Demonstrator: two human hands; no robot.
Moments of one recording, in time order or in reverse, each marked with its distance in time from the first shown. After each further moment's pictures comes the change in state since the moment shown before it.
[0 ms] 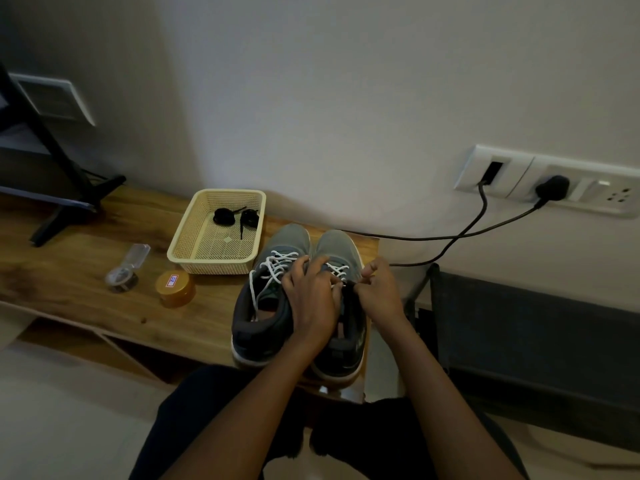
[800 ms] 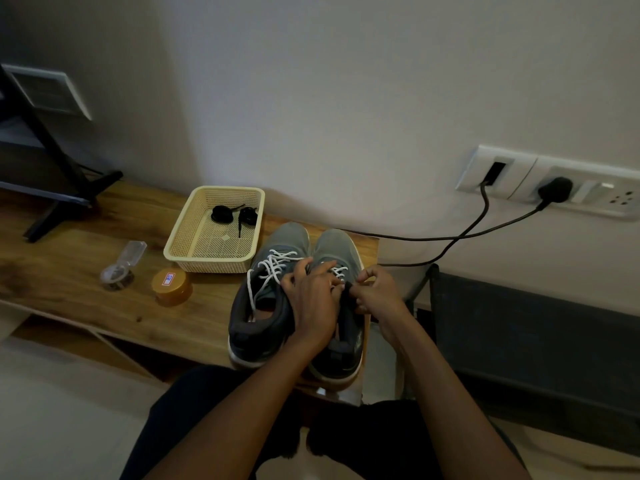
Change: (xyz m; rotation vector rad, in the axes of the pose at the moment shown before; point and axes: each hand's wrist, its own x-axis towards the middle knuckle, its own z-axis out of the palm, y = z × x) left_hand 0.004 0.002 0.005 -0.012 -0.058 -0.042; right_hand -0.004 -0.007 -0.009 0.200 -0.146 0.157
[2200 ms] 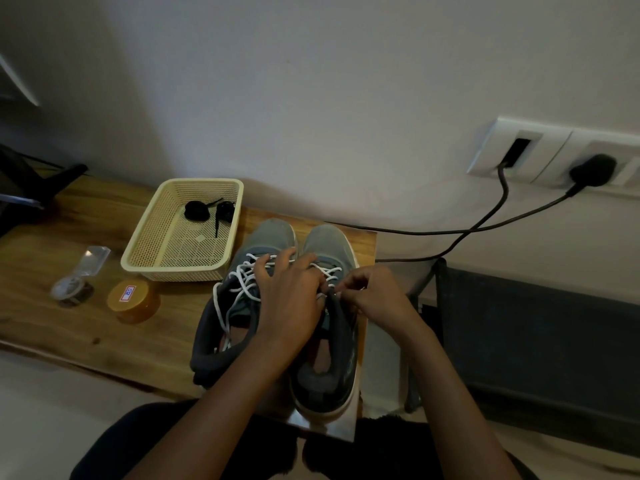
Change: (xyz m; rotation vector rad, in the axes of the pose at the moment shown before) left_hand 0.023 0.000 -0.022 0.278 -0.163 0.169; right_hand 0.037 0.002 -0.016 -0.362 -0.189 -0.248
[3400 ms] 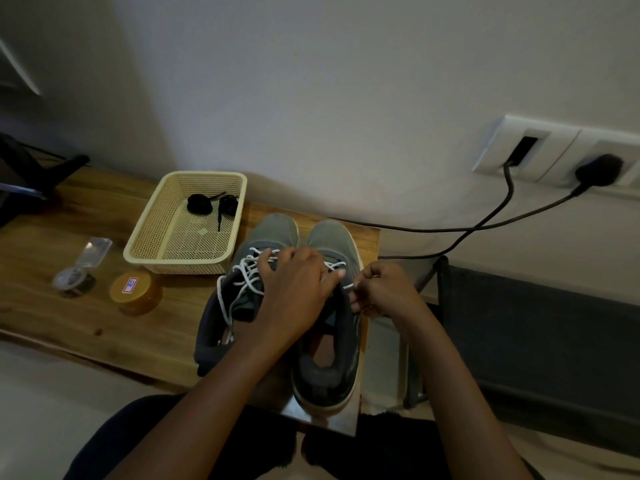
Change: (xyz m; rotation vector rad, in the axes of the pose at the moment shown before) left_hand 0.007 -0.007 0.006 -0.133 0.002 -0.007; right_hand -0.008 -0.017 -0.009 0.215 0.010 0.308
